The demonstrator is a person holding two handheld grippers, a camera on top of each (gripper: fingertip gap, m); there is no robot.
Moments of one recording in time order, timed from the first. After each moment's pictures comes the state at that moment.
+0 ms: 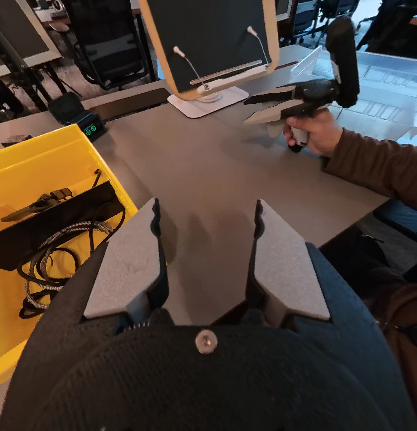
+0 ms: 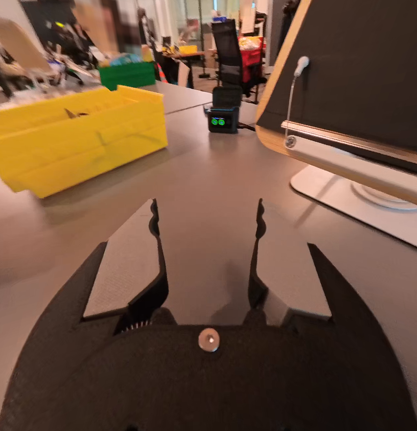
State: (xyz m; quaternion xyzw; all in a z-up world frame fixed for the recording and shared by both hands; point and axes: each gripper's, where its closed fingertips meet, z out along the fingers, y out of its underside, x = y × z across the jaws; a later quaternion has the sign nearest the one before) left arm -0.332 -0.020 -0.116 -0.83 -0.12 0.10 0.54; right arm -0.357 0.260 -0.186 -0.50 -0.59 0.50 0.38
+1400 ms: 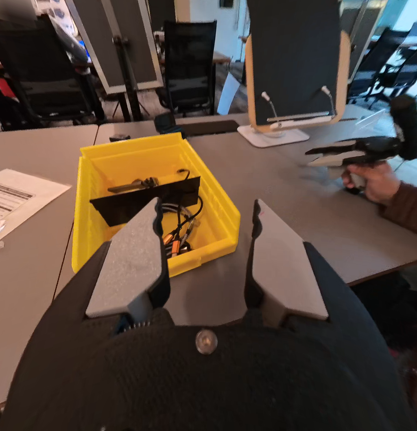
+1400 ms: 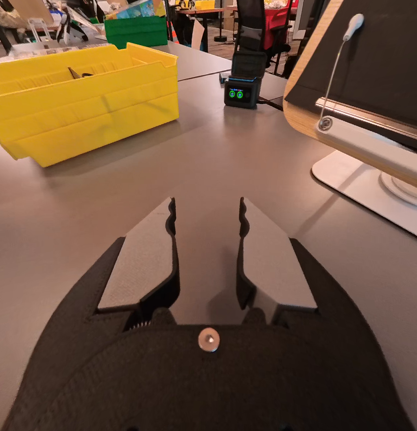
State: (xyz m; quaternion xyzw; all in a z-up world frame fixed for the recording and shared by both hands) left arm -0.406 -0.113 -0.084 -0.76 -0.23 0.16 0.59; right arm -0.355 0.242 -0.204 -0.49 -0.64 0.48 0.34
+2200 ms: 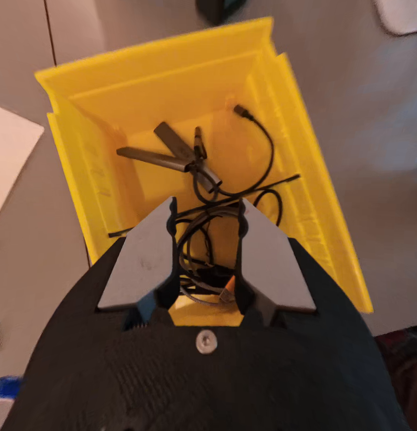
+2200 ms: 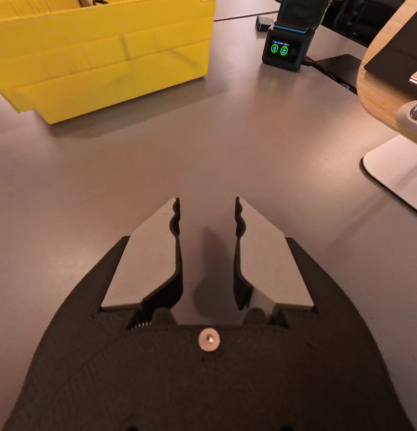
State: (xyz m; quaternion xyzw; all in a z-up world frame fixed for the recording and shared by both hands) left arm -0.571 -0.050 -0.171 -0.90 -0.32 0.07 0.30; right arm -0.355 0.203 -0.230 -0.47 -0.71 0.42 0.30
